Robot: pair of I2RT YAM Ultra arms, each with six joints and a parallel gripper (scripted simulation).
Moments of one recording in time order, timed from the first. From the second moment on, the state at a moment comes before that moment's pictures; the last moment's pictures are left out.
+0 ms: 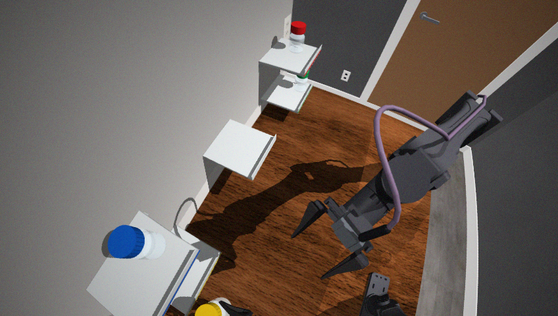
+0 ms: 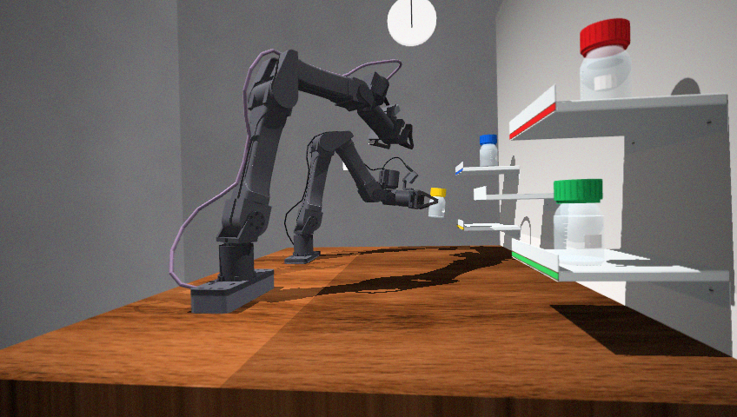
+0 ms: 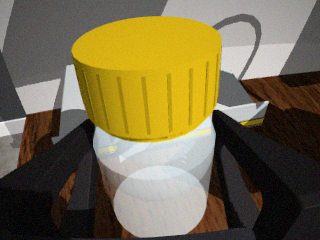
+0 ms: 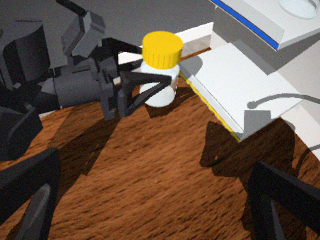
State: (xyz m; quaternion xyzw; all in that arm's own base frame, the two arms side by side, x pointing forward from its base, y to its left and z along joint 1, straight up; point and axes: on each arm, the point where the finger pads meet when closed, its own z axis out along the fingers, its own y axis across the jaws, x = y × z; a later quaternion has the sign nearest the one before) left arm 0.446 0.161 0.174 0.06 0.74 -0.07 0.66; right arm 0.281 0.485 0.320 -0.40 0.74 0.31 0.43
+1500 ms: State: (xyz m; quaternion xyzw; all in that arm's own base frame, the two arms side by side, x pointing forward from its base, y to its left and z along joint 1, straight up) left arm 0.446 0.130 0.172 -0.05 0.72 0.04 0.69; right arm 0.289 0.484 0.325 -0.39 0.75 0.31 0.45
